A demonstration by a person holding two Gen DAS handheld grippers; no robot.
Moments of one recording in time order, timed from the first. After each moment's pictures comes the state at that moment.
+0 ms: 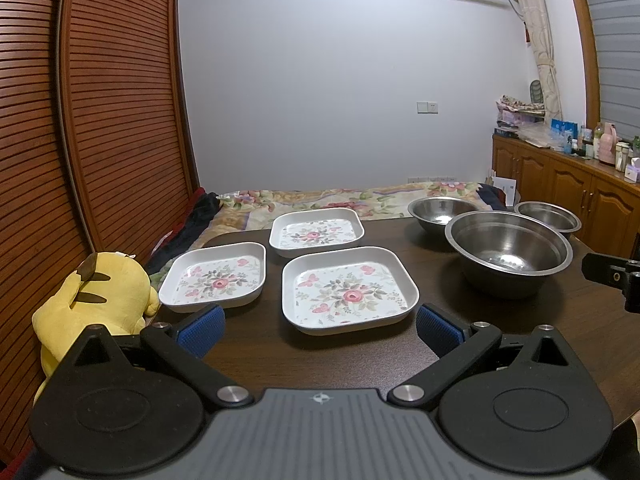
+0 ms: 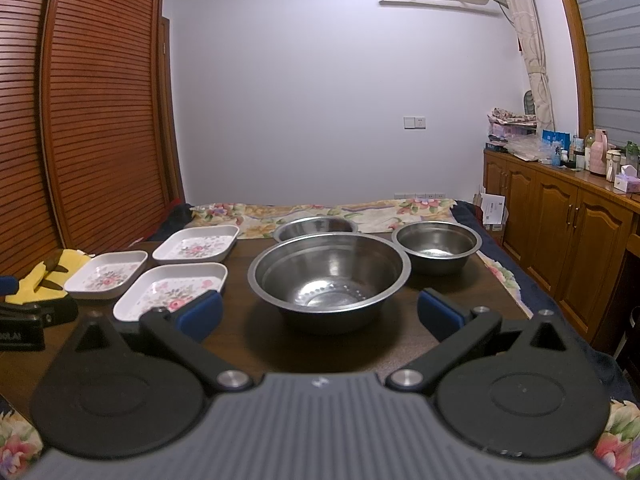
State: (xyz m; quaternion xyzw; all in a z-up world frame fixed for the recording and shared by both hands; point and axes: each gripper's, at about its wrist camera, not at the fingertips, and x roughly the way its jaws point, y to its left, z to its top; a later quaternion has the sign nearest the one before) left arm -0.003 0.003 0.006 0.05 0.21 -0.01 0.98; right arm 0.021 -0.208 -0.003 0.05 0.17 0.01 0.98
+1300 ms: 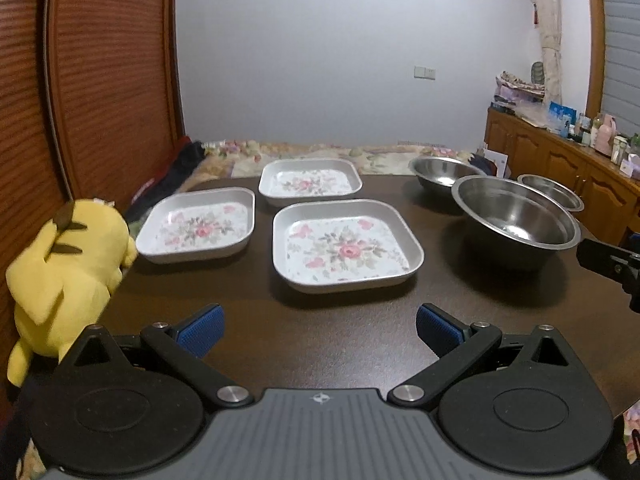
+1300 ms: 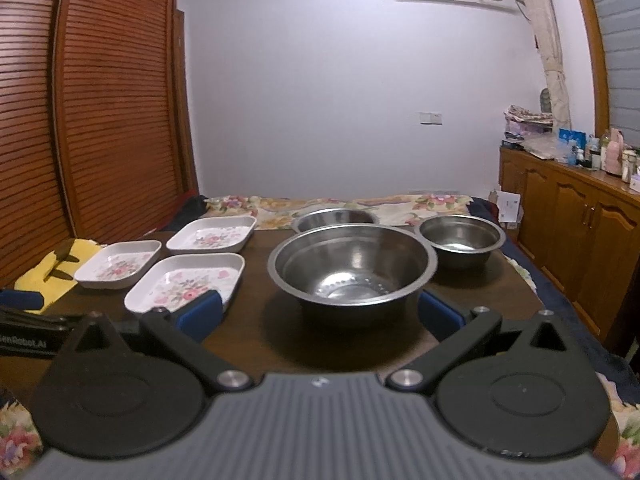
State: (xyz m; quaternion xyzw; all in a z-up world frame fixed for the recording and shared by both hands) left arm 0.025 0.023 -0.018 0.01 0.29 -0.03 0.96; right arm 0.031 -0.194 -0.009 0.04 0.18 0.03 0.98
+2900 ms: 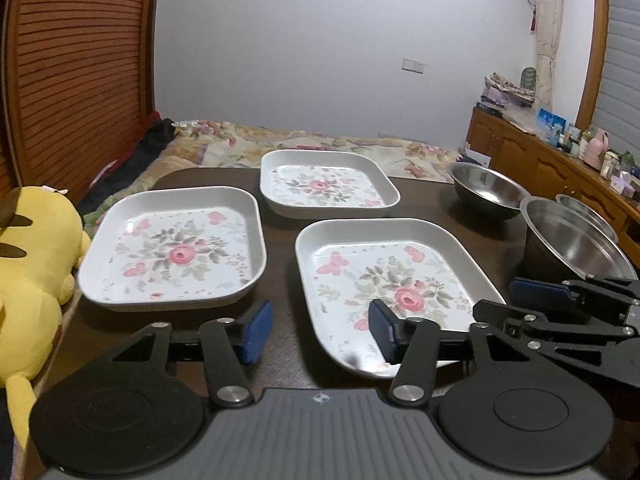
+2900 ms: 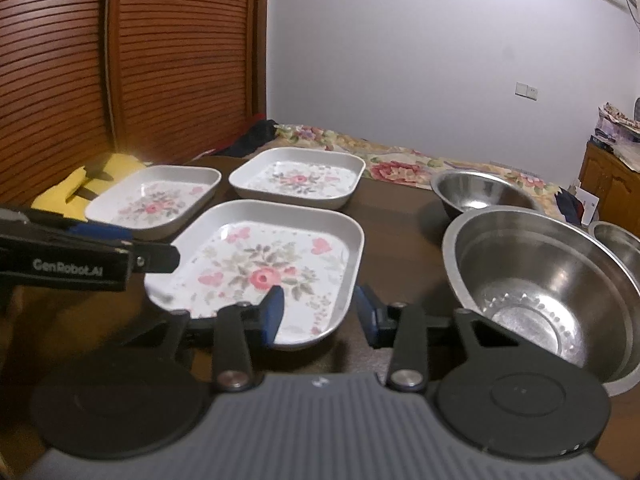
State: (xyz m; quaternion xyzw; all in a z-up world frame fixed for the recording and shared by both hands) left arm 0.144 0.077 -0.047 -0.03 0.31 -0.10 0.95; right arm 0.142 -0.094 -0.042 -0.05 0.27 0.13 0.95
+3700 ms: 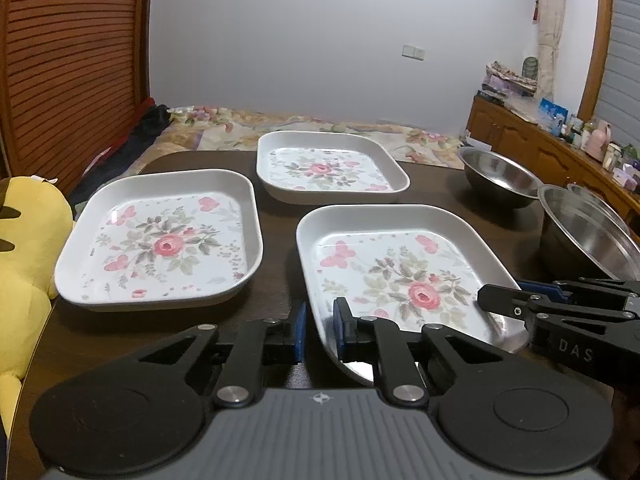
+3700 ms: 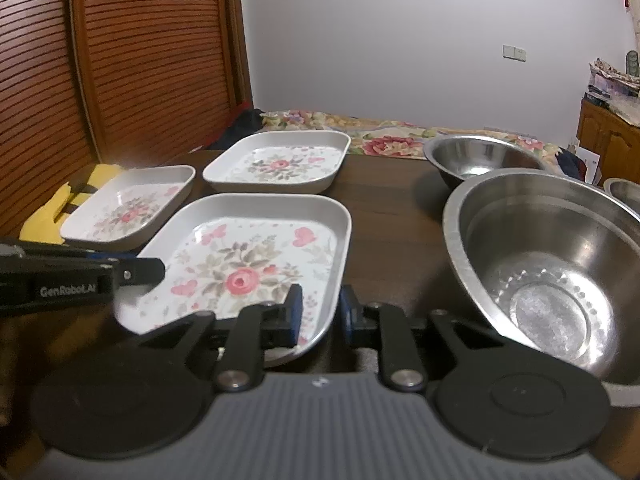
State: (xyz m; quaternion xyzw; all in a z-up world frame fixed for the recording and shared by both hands) left arm 0.162 0.077 -0.061 -0.02 0.33 -0.10 0.94; right arm 0.169 -0.103 -0.055 0.01 0.30 0.12 0.95
